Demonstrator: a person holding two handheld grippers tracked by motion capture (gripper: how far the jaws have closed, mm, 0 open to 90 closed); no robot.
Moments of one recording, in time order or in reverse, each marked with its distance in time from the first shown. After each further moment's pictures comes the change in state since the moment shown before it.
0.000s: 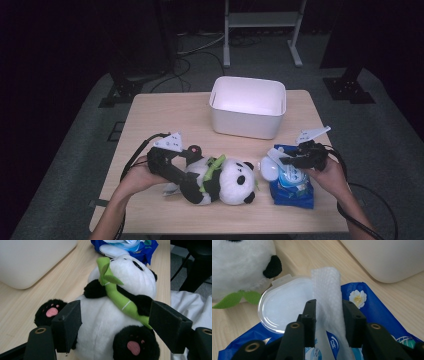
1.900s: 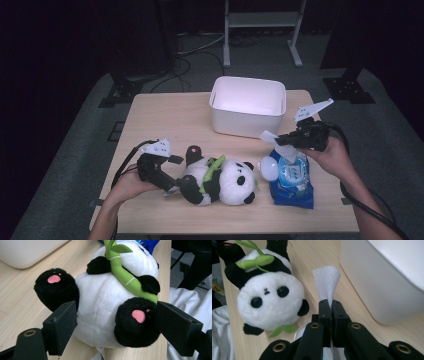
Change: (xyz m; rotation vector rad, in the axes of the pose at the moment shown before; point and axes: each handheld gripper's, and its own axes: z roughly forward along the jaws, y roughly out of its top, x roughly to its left) left arm 0.004 -0.032 -0.007 -0.005 -0.010 -0.072; right arm 0.022 0.084 -0.050 -0.041 0.077 -0.081
